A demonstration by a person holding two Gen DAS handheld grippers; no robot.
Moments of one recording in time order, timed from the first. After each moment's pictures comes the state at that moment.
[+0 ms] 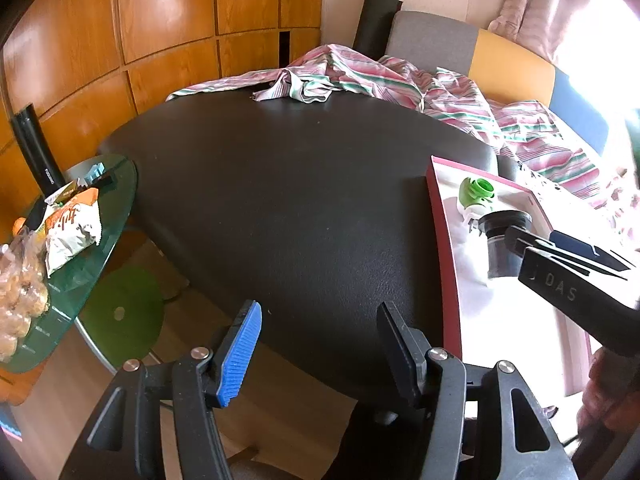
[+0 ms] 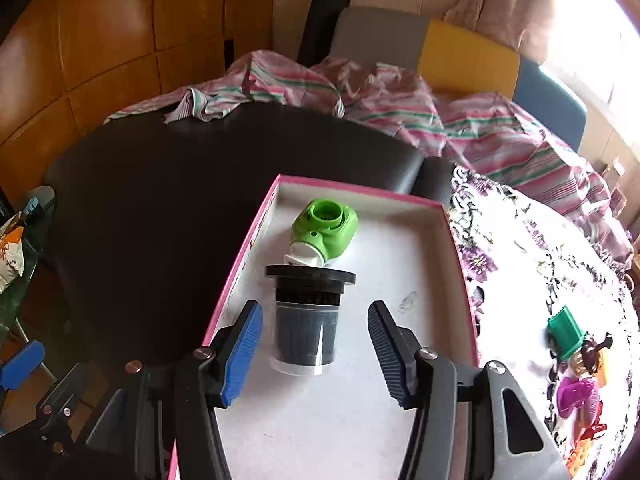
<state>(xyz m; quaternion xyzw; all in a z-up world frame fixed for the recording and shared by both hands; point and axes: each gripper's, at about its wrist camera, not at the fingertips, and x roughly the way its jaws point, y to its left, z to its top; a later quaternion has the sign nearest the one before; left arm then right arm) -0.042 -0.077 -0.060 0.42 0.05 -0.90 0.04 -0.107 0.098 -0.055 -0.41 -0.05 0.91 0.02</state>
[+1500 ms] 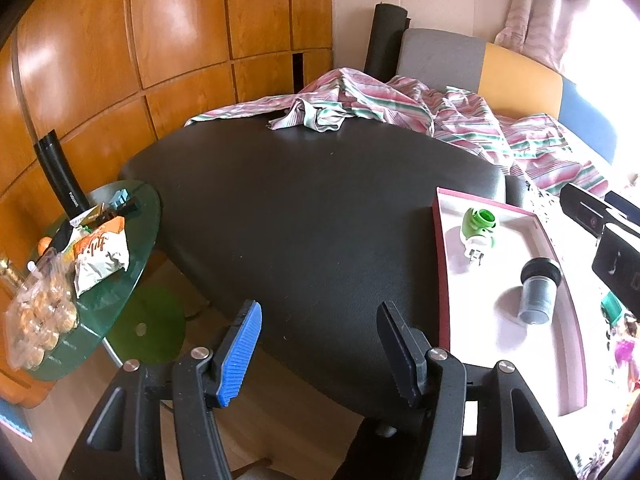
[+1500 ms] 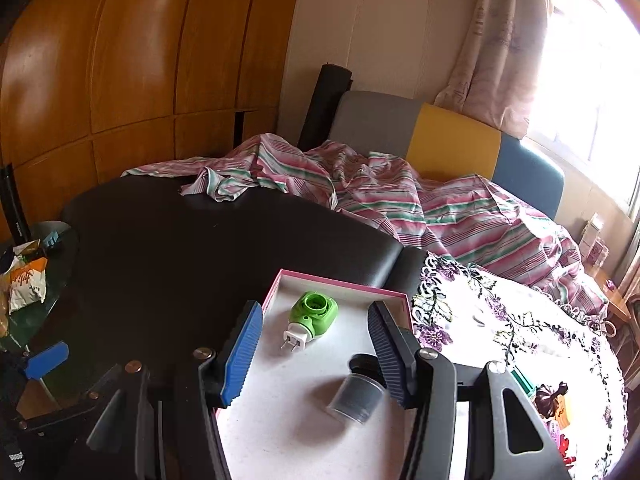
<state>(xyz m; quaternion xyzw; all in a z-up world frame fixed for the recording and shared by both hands) -0.039 -0.070 -0.028 0.39 0.03 -0.92 0.08 -0.062 0.093 0.017 -0.29 -0.08 0.95 0.01</state>
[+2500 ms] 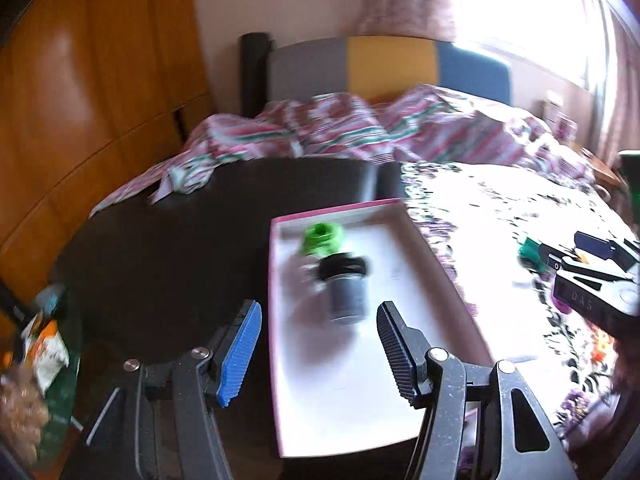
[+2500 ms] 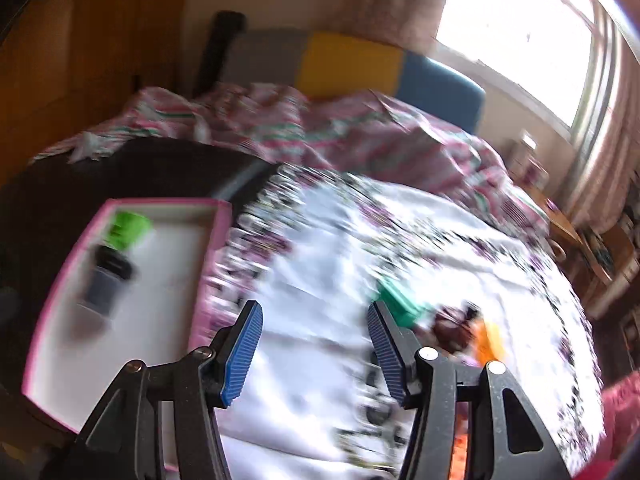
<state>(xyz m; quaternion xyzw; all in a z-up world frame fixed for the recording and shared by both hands) -0.035 0.071 0.003 0.35 -0.09 -0.93 -0.10 -0.031 0.295 -0.027 -0.39 -0.03 0.90 0.17</state>
